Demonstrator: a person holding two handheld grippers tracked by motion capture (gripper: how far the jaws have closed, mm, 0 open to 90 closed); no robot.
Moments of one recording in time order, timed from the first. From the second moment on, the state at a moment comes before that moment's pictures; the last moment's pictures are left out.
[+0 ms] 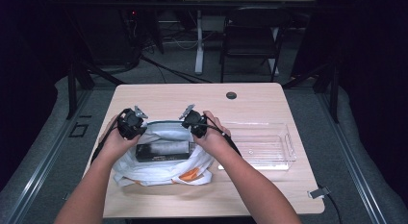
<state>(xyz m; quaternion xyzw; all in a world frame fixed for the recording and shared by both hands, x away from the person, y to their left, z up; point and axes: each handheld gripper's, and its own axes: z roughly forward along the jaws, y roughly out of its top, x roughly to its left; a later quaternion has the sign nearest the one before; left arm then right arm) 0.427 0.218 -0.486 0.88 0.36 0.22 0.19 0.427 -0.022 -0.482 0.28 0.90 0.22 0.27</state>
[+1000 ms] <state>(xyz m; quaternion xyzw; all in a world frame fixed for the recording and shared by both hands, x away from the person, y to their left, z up) 0.442 0.217 -0.506 0.88 0.39 0.21 0.18 0.441 -0.022 -0.501 0.31 0.89 0.21 0.24</state>
